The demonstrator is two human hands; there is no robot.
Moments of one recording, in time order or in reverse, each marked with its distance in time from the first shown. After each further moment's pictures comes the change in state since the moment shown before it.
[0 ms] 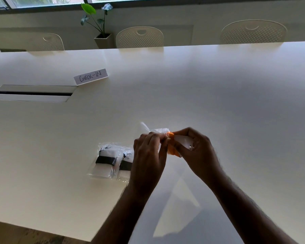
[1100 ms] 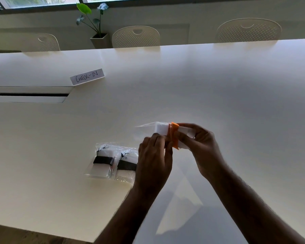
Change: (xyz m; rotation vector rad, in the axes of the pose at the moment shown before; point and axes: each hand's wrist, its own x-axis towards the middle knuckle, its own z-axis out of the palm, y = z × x) left_hand -0.011 0.013 0.014 0.004 -0.056 -0.025; right_hand 0.011 0.022 -0.011 0.373 0.016 0.093
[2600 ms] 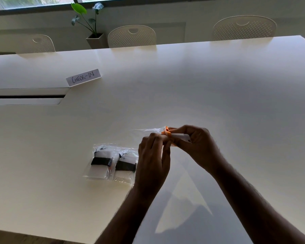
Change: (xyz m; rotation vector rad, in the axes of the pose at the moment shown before) left_hand -0.001 -0.001 0.004 -0.146 0.025 0.044; right_hand 0.005 -0.005 -0.010 -0.314 -0.157 -0.114
